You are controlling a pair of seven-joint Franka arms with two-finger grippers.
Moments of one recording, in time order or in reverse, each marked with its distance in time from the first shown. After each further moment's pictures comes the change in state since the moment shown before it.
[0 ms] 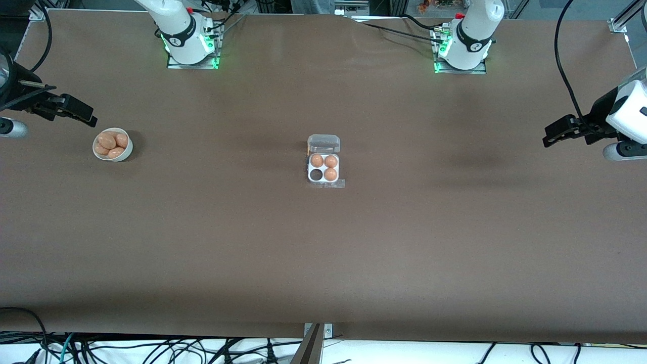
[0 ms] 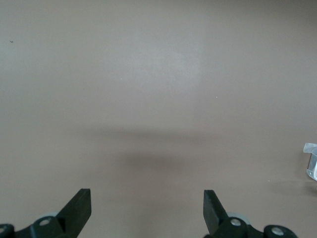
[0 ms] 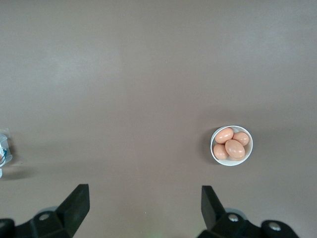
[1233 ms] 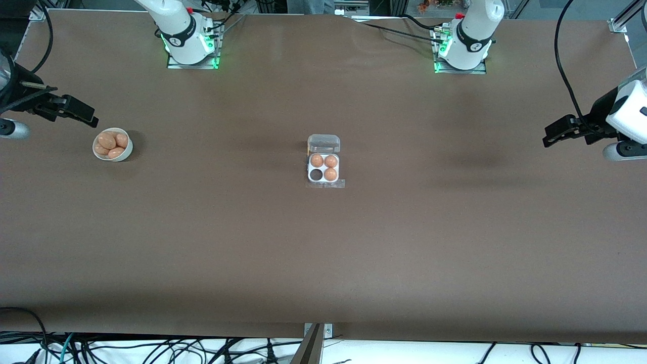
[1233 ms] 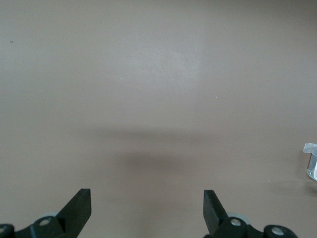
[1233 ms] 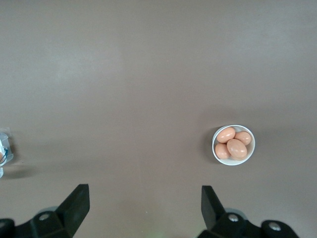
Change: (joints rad) left arm 0.000 0.000 0.000 0.000 0.000 0.000 0.000; right arm 0.000 0.014 0.000 -0.001 0.016 0.002 -0.001
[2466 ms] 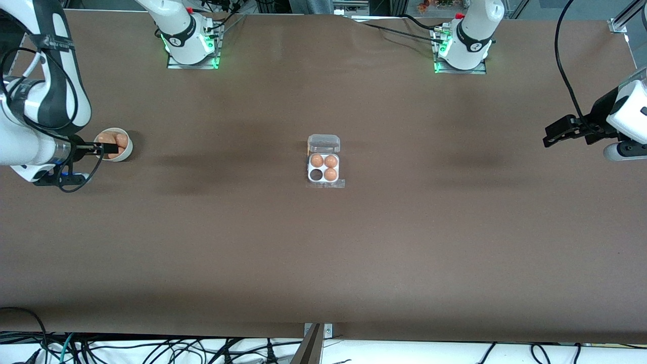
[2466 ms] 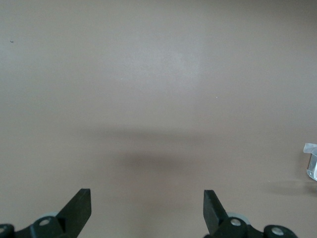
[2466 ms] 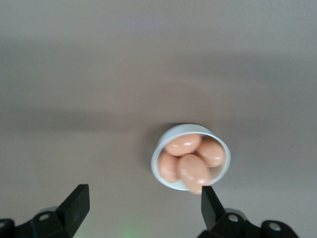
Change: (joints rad) left arm 0.001 0.000 0.000 0.001 0.000 0.000 0.000; right arm -0.065 0.261 -0.146 -0.323 -0.148 0.312 -0.397
